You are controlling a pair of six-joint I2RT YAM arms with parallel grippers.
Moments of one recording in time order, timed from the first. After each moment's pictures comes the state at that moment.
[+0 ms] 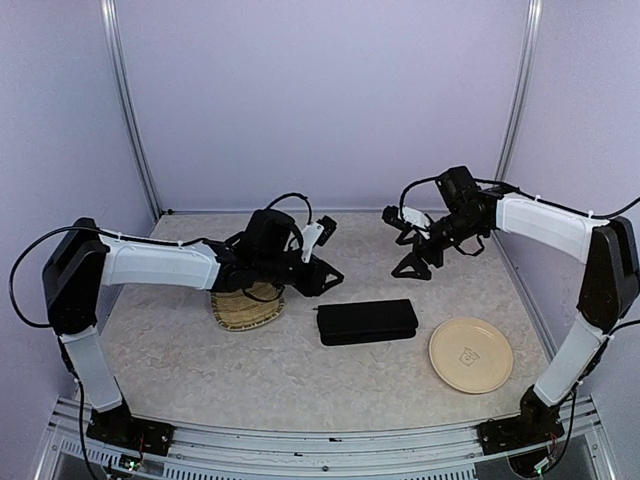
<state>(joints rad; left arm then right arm) -0.85 1.84 1.21 0.09 0.23 -0.13 0.40 1.68 1.36 -0.66 -0.55 -0.79</state>
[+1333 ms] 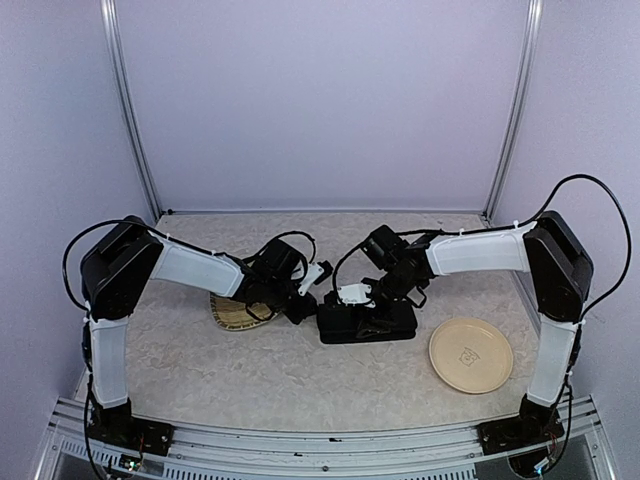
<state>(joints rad) -0.77 2.06 1.23 -0.04 0.15 0.10 0.75 1.92 1.29 -0.54 -0.31 -0.90</state>
